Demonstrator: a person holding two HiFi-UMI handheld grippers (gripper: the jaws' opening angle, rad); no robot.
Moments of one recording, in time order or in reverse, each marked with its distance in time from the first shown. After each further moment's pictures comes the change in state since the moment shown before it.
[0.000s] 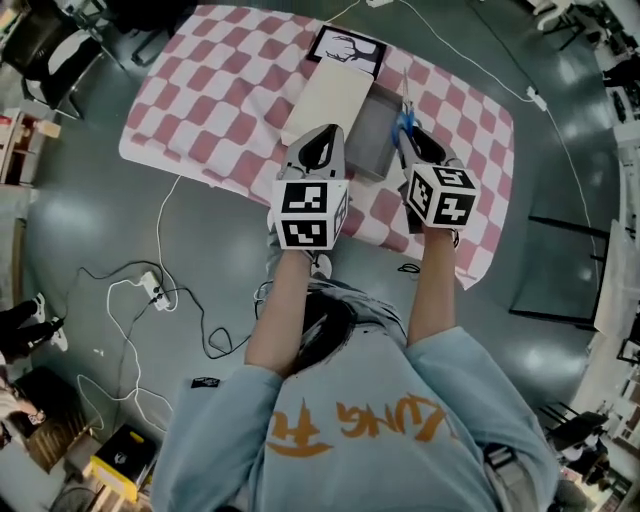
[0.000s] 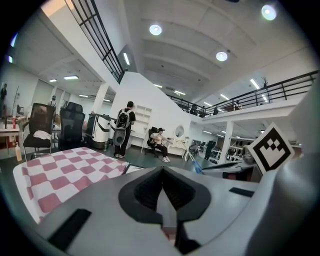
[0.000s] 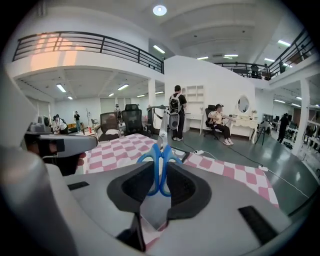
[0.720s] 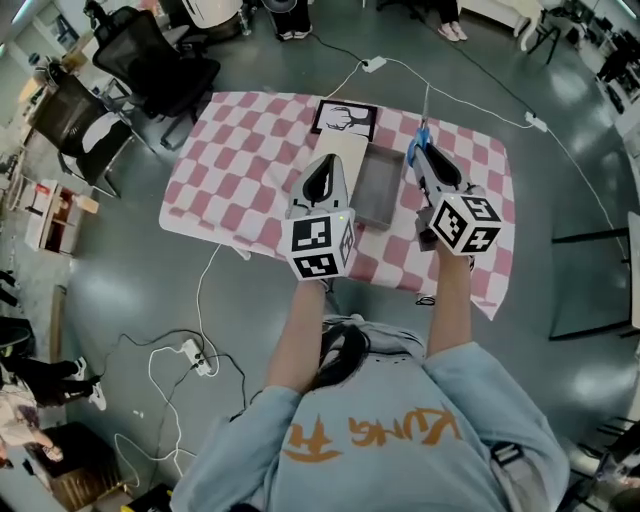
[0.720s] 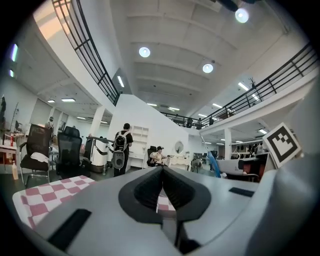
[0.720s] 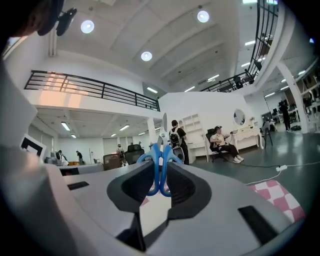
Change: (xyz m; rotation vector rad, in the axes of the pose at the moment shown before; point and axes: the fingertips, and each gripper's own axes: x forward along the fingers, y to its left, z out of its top) left arm -0.023 -0.031 0.090 0.105 -0.219 0.022; right arm -0.082 -0.024 0.095 0.186 -0.427 0.103
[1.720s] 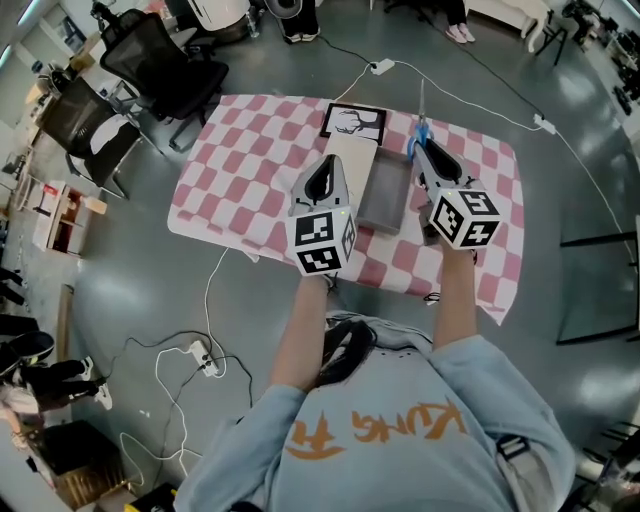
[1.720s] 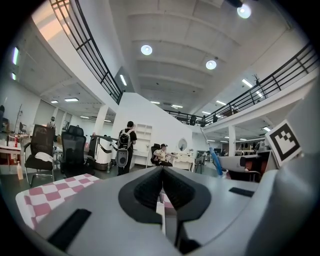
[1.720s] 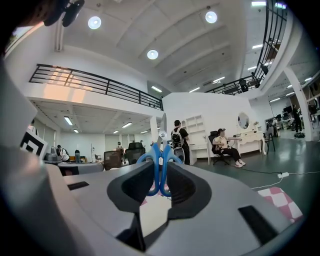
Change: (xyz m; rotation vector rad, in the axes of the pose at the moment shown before) left arm 0.013 0.022 -0.007 -0.001 0.024 0.043; right arm 0.026 0.002 0.001 -0.071 0.000 0.013
